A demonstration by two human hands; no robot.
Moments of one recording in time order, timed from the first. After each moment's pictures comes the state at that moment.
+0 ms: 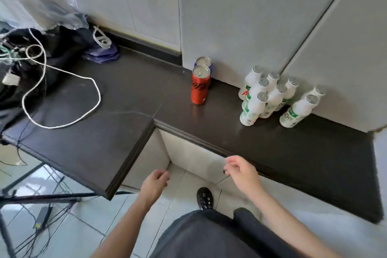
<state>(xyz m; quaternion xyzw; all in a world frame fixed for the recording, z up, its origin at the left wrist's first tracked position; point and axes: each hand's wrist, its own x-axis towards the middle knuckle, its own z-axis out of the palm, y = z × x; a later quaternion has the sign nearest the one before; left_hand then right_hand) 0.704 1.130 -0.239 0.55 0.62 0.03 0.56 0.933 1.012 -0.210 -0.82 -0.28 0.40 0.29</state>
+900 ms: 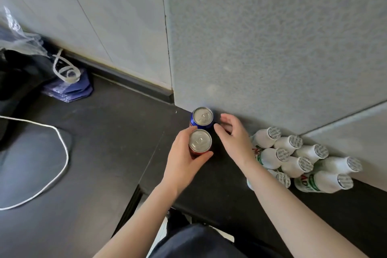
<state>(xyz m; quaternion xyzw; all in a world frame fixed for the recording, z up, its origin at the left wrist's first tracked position) 0.903 1.322 -0.164 0.74 0.40 0.23 0.48 1.058 1.279 -0.160 -0.80 -0.30 0.30 0.43</state>
